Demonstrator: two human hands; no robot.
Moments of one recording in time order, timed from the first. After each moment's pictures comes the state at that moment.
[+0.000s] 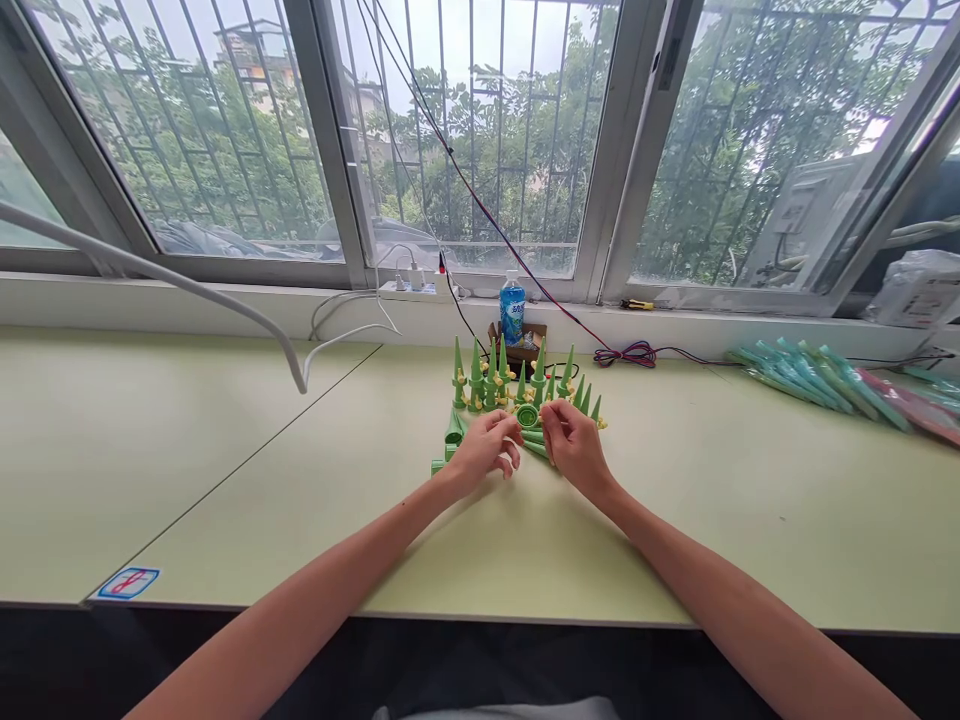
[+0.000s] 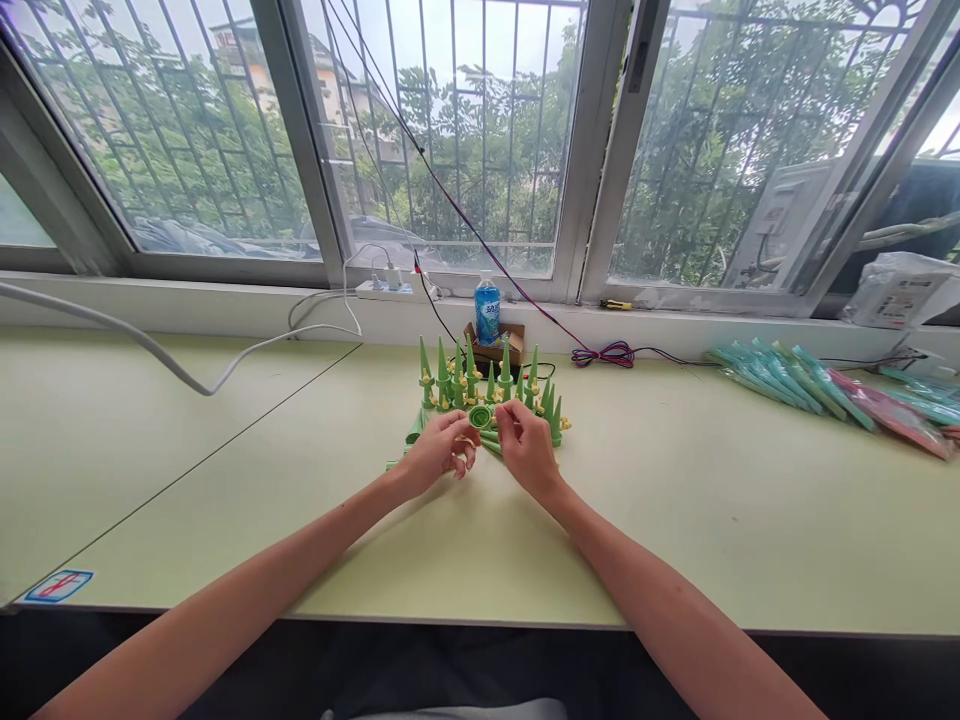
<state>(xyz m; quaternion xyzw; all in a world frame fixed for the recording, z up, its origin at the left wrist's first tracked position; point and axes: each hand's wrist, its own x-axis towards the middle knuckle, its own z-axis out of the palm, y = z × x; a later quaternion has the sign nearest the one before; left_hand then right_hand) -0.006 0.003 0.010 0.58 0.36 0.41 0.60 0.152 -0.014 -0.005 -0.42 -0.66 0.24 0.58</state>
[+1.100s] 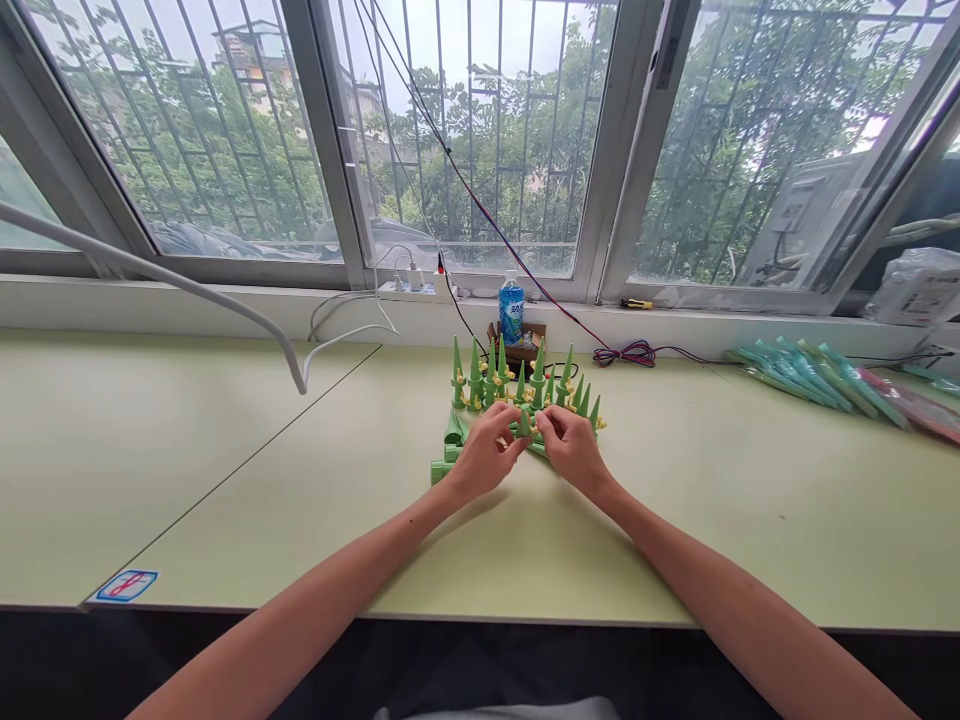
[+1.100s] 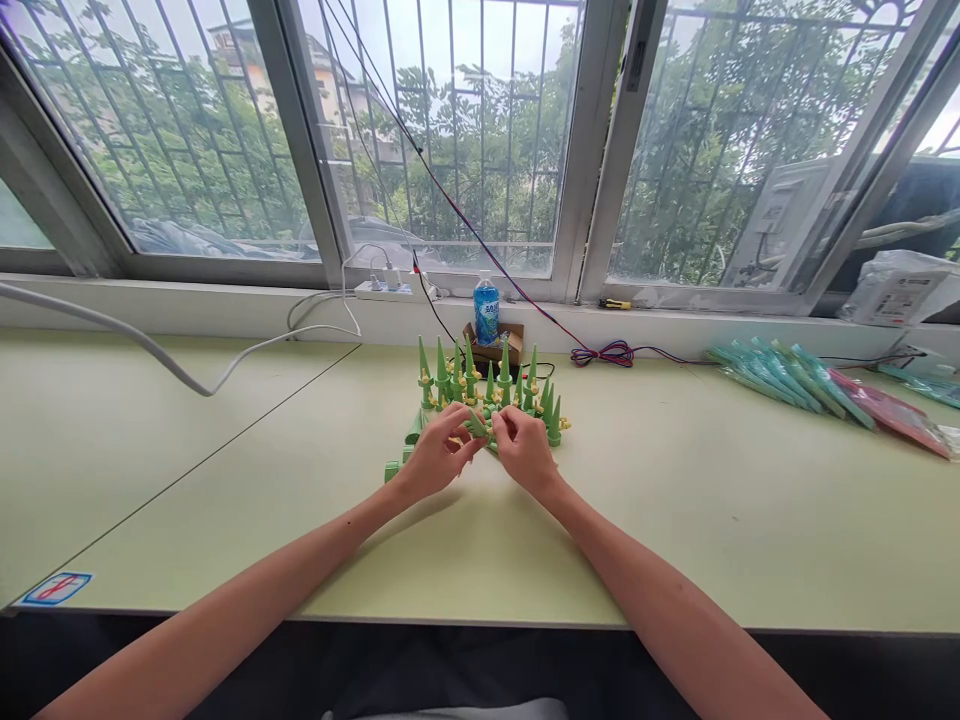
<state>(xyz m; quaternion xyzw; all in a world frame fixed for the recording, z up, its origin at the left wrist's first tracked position) -0.006 -0.004 0.007 0.75 0.33 0.46 0.34 0.152 -0.011 -0.003 -0.48 -0.69 0.15 0.53</state>
